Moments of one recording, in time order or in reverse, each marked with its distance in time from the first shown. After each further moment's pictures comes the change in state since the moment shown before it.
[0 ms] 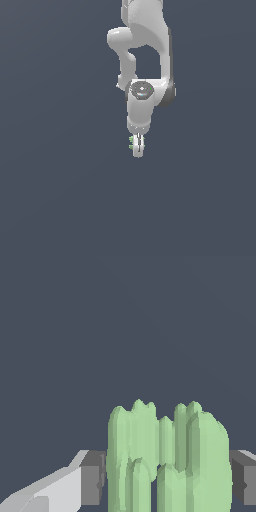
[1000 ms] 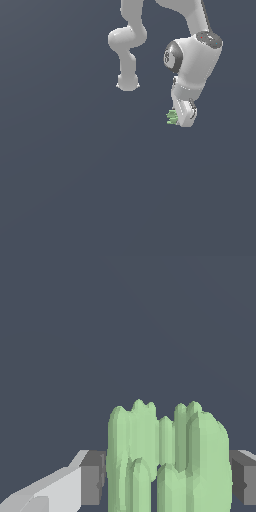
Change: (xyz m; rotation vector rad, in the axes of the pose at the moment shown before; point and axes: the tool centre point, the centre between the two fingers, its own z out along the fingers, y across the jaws) arm -0.166 0.067 -0.108 0.001 0.001 -0.002
